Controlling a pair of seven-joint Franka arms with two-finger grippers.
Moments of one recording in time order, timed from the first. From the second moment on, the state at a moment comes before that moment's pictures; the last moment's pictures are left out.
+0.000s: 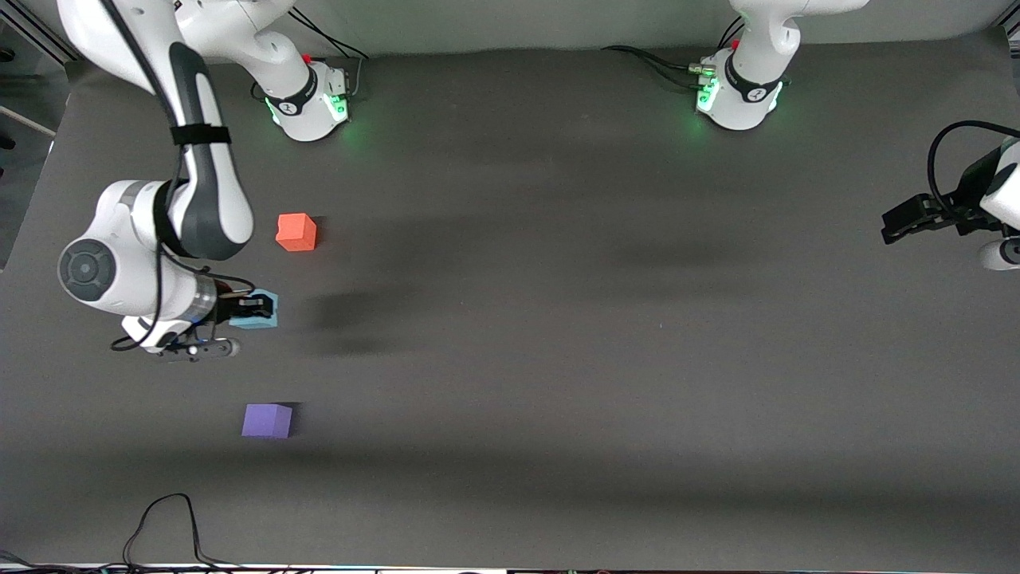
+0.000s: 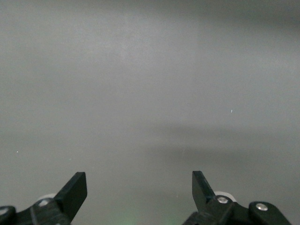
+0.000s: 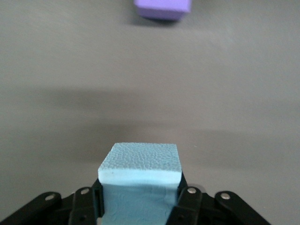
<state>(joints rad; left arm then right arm) -0.03 0.01 0.02 -1.62 0.04 1.58 -0.10 0.69 0.35 -0.71 -1.98 0.23 2.08 -0.18</state>
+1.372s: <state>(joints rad) -0.04 0.06 0.00 -1.61 0.04 1.57 -0.11 0.73 0.55 -0.67 -2.12 0.50 2.42 -0.34</state>
